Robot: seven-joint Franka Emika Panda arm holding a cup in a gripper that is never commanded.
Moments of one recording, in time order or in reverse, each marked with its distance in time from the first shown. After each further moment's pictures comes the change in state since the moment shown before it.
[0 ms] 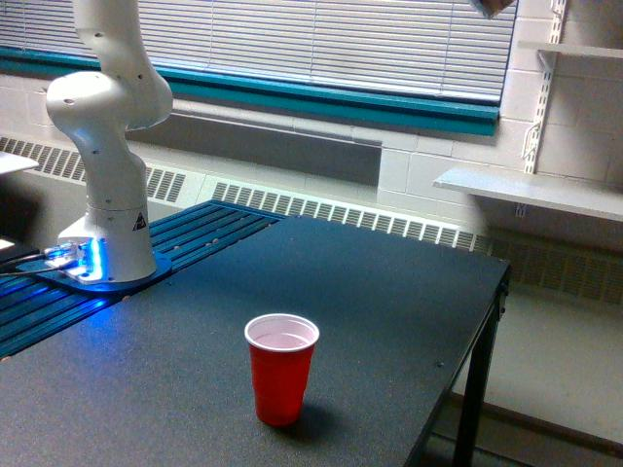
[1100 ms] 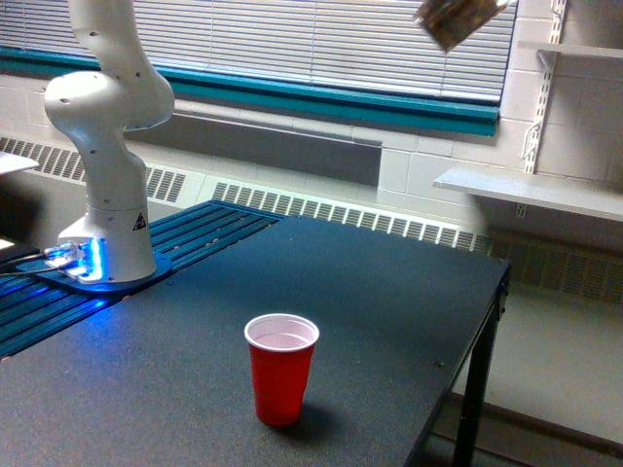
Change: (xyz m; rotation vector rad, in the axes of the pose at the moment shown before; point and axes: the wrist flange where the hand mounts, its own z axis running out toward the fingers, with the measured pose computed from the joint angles) arm -0.023 0.093 0.021 -0.091 0.029 0.052
